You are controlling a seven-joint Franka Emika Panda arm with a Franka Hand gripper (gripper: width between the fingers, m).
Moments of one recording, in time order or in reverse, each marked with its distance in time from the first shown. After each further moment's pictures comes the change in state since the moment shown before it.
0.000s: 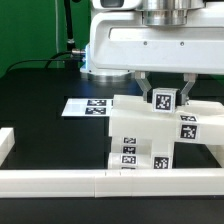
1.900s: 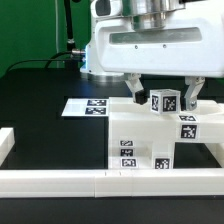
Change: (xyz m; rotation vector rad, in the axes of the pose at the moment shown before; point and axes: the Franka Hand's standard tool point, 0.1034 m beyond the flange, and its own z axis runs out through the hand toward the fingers) arm 0.001 0.006 0.004 0.053 0.014 0.071
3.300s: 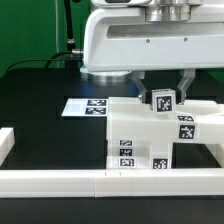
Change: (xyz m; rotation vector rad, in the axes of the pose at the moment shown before) arm 0.008 -0.004 -0.007 -0.052 0.013 -0.553
